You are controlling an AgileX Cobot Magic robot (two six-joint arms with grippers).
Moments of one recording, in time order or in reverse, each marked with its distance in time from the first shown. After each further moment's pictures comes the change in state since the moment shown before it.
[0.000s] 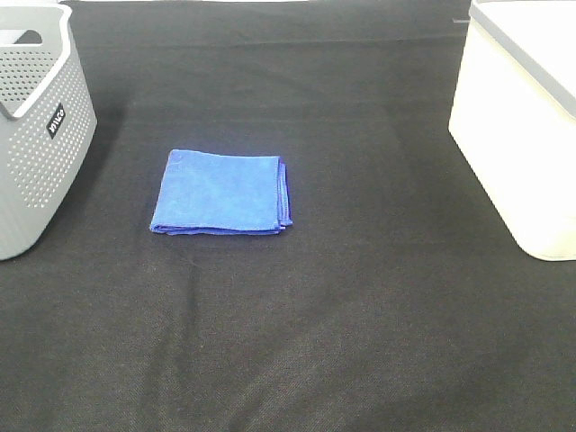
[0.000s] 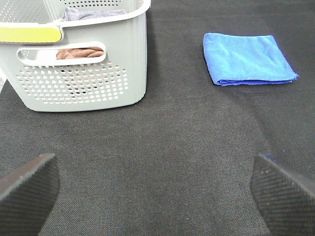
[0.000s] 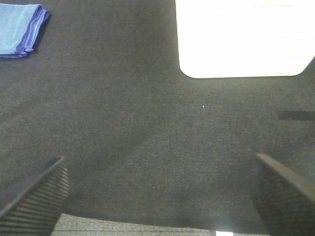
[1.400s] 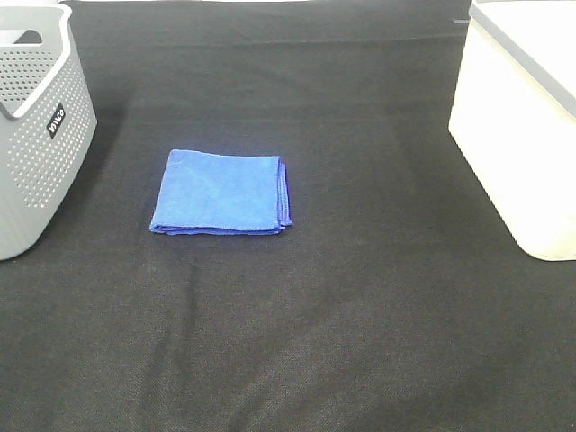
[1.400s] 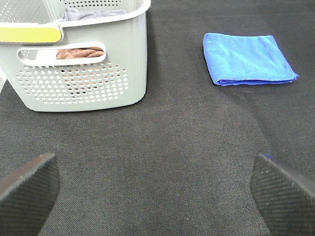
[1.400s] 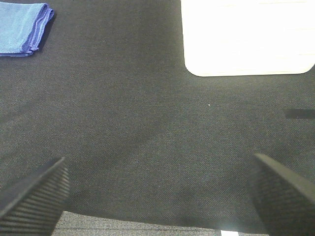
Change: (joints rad) left arm 0.000 0.000 0.000 0.000 0.000 0.000; right arm 0.000 0.000 0.005 0.011 -0.001 0.000
